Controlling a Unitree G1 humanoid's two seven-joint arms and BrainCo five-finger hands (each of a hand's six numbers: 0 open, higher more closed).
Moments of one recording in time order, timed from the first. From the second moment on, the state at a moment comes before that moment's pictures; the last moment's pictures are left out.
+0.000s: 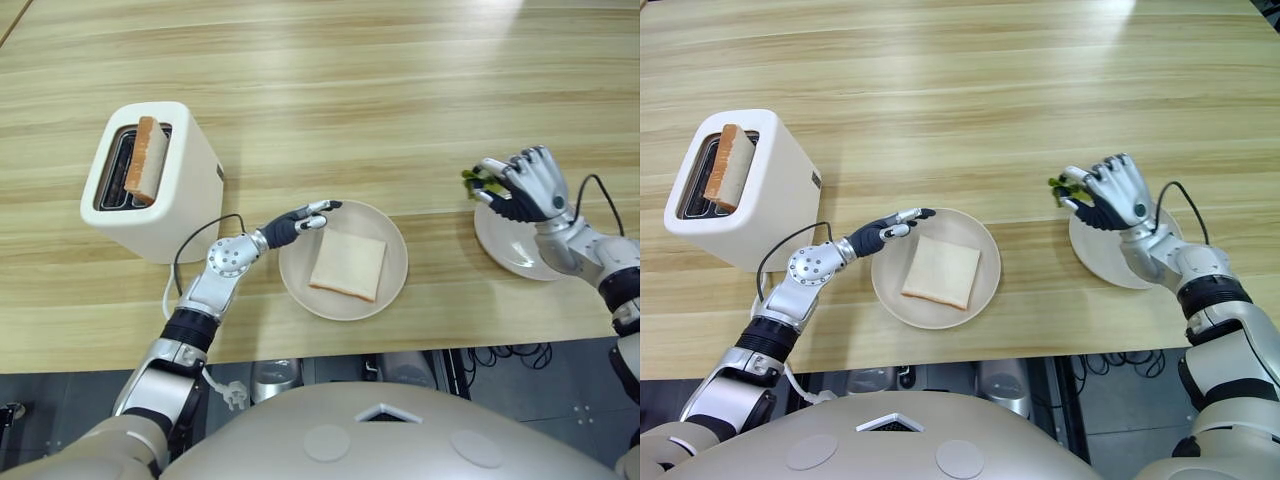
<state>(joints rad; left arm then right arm) -0.16 0.34 -0.24 0.31 0.10 -0.33 -0.52 -0.49 -0.86 0.58 0.66 -1.01 -0.74 -1.09</state>
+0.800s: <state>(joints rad) 0.07 0.47 0.06 -0.24 0.12 -0.23 -0.37 -0.54 -0.54 0.78 0.53 -1.10 -0.95 -0.57</state>
